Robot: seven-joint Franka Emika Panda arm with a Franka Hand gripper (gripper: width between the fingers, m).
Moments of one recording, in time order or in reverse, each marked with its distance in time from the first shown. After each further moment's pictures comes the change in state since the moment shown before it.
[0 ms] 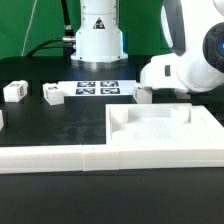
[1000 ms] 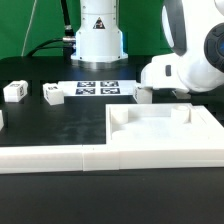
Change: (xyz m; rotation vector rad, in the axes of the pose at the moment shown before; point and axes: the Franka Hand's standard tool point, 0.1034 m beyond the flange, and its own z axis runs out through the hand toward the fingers) arm 0.000 0.000 0.000 -0.001 -0.001 -0.001
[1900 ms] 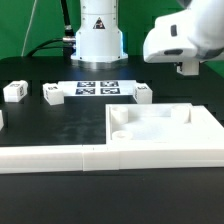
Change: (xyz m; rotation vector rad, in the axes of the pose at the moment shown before) arm -0.036 -0.004 -0.067 0.015 0.248 -0.020
